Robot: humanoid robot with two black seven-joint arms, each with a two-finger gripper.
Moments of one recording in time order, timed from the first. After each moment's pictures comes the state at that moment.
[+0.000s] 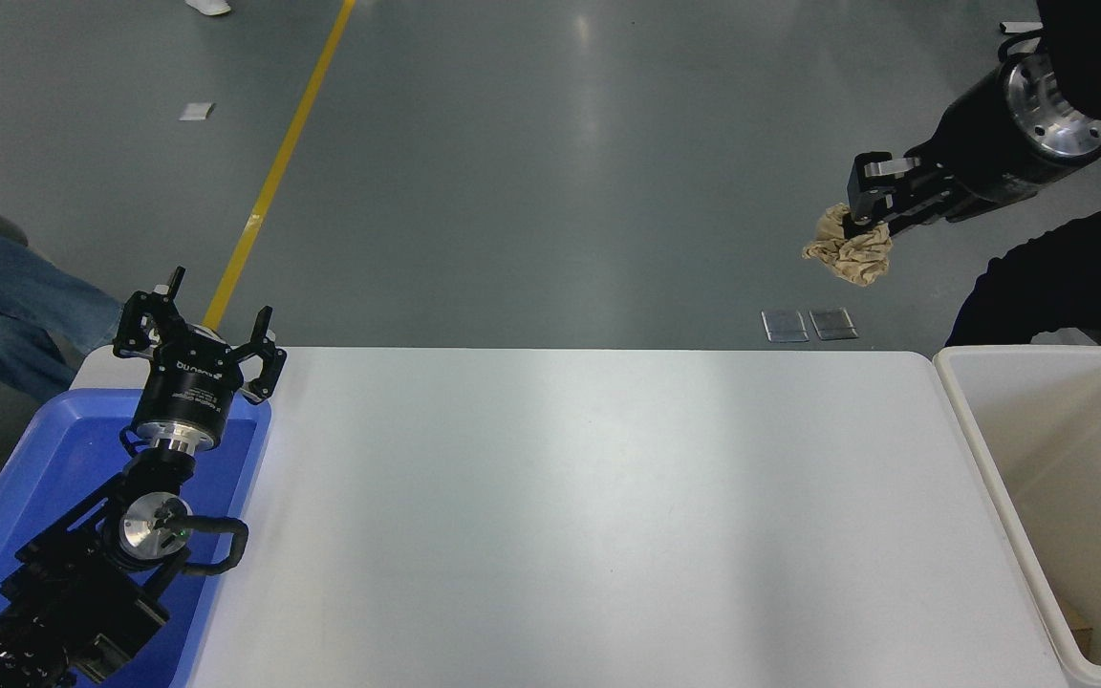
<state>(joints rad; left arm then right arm) -0.54 0.24 -0.94 -0.52 0.00 -0.56 -0.50 2.32 -0.37 -1.32 1.25 -0.28 0.66 0.17</state>
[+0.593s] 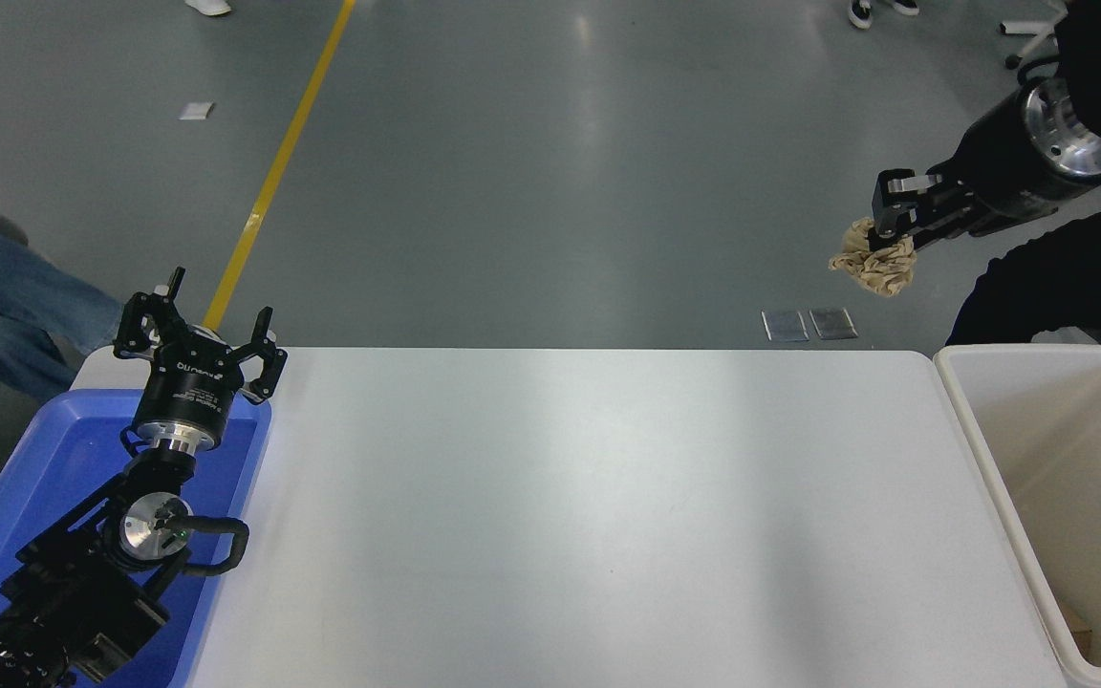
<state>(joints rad) -0.54 0.24 -0.94 -0.52 0.00 -0.56 -0.50 2.03 -0.46 -1.33 0.96 -0.32 0.63 0.17</state>
